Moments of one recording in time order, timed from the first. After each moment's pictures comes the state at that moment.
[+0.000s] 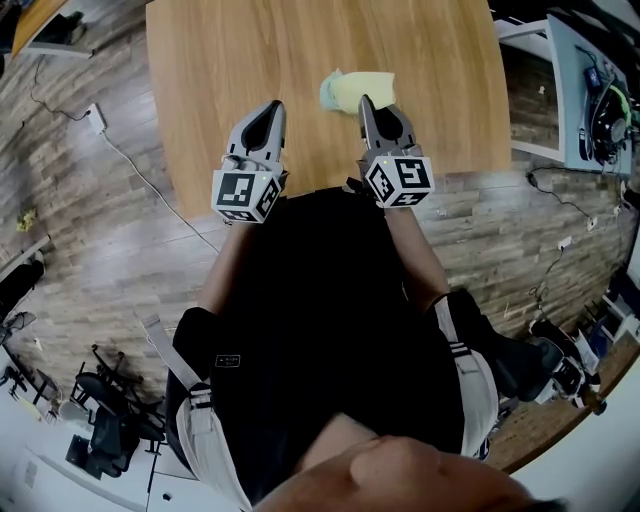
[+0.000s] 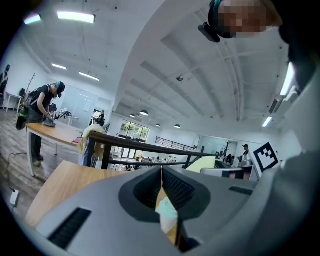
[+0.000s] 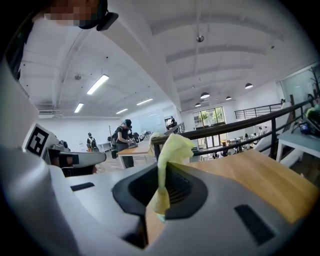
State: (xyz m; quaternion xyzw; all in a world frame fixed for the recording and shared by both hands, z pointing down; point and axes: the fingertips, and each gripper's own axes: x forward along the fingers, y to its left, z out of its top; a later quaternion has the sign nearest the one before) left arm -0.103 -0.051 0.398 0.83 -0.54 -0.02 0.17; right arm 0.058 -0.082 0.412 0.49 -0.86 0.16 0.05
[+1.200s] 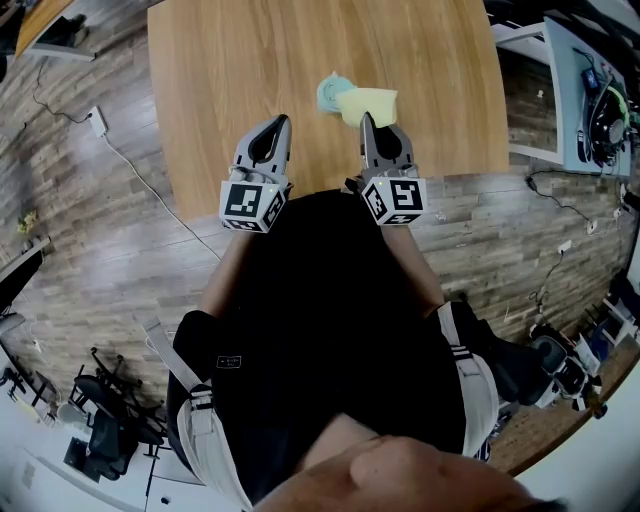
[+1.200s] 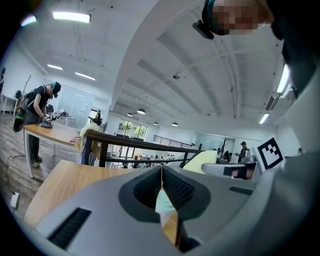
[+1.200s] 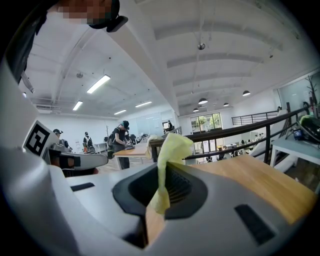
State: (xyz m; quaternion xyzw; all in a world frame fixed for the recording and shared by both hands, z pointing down) left arm -0.090 -0.034 0.411 0.83 -0.52 0.00 0.17; right arm 0.067 -0.058 0.410 0.51 -0.85 0.12 0.05
